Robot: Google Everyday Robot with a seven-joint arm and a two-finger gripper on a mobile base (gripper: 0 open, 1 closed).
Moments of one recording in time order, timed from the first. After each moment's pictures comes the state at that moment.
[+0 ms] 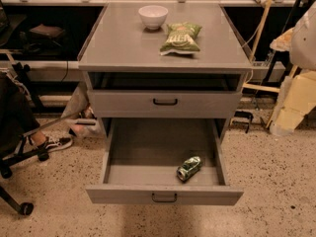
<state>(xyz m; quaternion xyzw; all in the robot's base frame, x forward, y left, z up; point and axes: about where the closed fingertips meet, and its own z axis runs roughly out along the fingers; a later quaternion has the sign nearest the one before) 0.438 -0.217 0.977 -0.60 0.78 -0.03 0.16</state>
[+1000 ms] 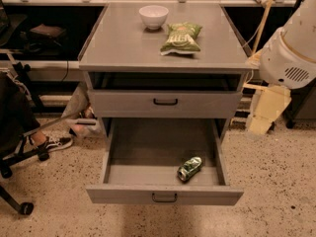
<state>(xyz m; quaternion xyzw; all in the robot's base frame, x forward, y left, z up) 0.466 -0.196 0.925 -0.61 0.77 0.00 0.15</state>
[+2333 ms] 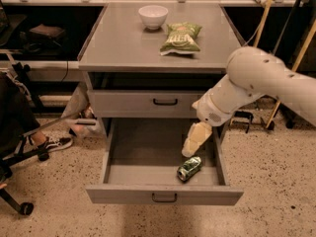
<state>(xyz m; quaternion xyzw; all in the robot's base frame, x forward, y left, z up) 0.547 -0.105 0.733 -0.59 0.77 0.15 0.19</state>
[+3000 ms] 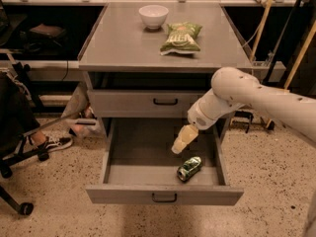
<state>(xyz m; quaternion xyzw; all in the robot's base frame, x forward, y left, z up) 0.607 -0.096 0.647 -0.54 0.81 0.16 0.19</state>
